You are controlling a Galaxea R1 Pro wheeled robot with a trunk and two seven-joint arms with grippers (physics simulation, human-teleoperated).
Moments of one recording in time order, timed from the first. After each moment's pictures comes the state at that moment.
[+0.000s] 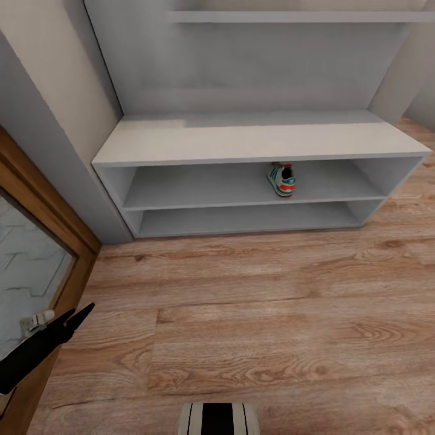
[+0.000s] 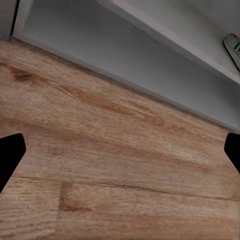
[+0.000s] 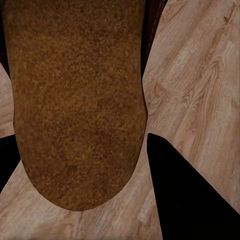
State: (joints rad) left arm -0.22 0.08 0.72 -1.49 0.26 0.52 -0.89; right arm -0.21 -0.43 -0.93 -1.50 -0.06 0.85 -0.02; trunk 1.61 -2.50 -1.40
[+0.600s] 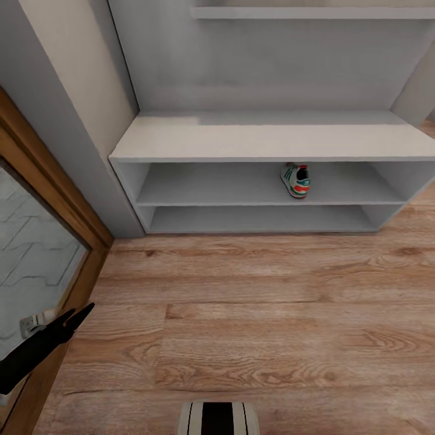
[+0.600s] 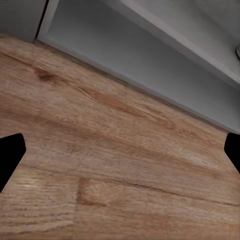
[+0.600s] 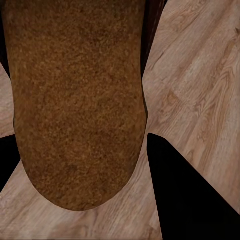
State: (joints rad) left arm -0.22 0.08 0.72 -1.49 0.26 0.52 -0.89; right arm -0.21 -0.43 -0.93 -1.50 -0.06 0.85 -0.02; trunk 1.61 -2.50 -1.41
